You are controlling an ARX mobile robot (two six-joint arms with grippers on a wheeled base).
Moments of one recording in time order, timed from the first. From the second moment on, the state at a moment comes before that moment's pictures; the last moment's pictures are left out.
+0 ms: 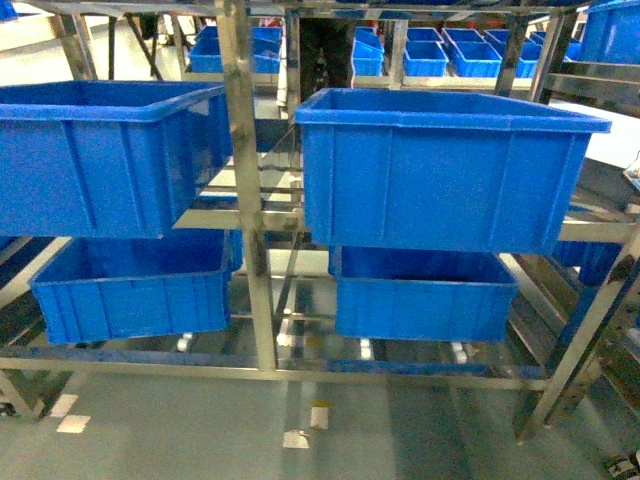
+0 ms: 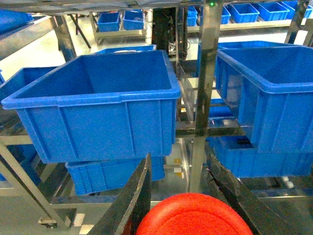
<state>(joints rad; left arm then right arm) 0.00 0.91 0.45 0.35 -0.02 0.05 0.20 1.28 0.48 0.69 -0.08 0.24</state>
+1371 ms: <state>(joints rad) 0.00 0.92 0.45 0.35 -0.02 0.05 0.21 1.27 0.49 0.68 -0.09 0.25</state>
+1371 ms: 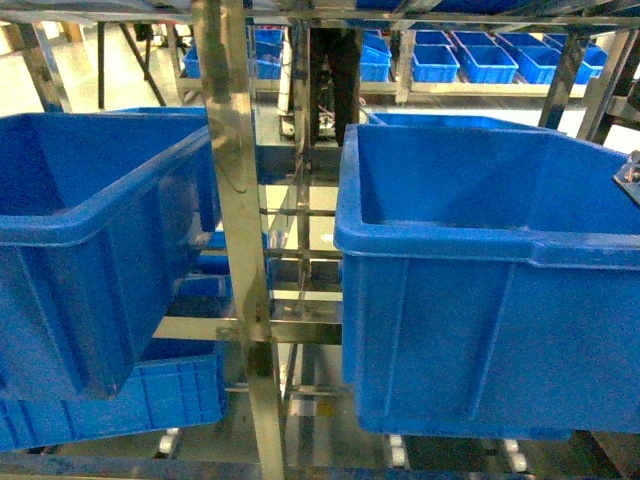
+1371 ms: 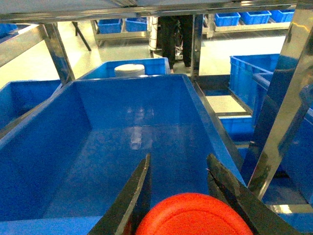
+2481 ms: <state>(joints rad) 0.00 0.92 0.45 0.35 -0.02 0.05 0.07 1.63 0.77 0.68 0.12 0.17</state>
